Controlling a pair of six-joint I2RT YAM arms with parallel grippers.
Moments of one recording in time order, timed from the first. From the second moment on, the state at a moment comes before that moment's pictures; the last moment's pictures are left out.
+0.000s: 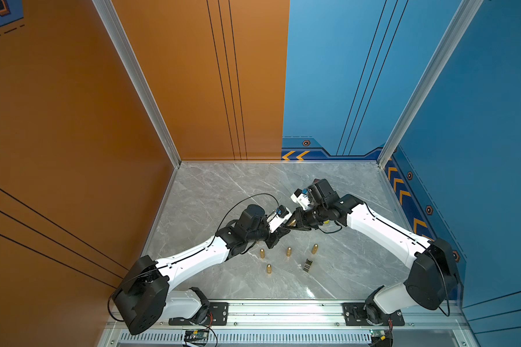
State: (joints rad) left arm -0.75 1.30 0.75 0.03 0.35 0.11; right arm 0.60 1.51 1.21 -0.68 -0.64 0.58
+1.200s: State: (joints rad) left arm -0.73 1.27 0.72 0.05 0.33 0.09; right arm 0.58 1.46 1.20 -0.62 -0.61 0.60
